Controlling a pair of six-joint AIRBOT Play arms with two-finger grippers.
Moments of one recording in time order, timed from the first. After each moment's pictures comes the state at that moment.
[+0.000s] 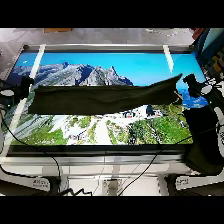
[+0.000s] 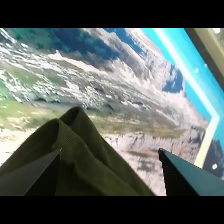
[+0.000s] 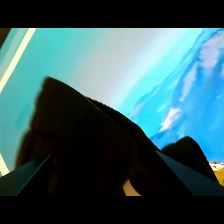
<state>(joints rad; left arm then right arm) 0.40 -1.63 1.27 0.69 -0.26 -1.32 -0.33 -1.58 1.26 -1.24 0.38 1.99</state>
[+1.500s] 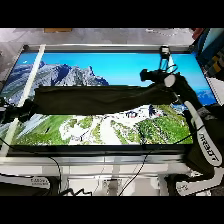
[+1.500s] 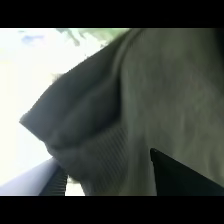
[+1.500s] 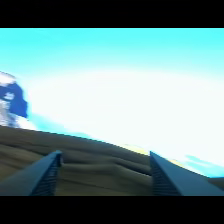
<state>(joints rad) 0.57 -1.62 1.08 0.84 -0.63 -1.44 0.17 -1.60 1.43 -1.26 0.43 1.39</state>
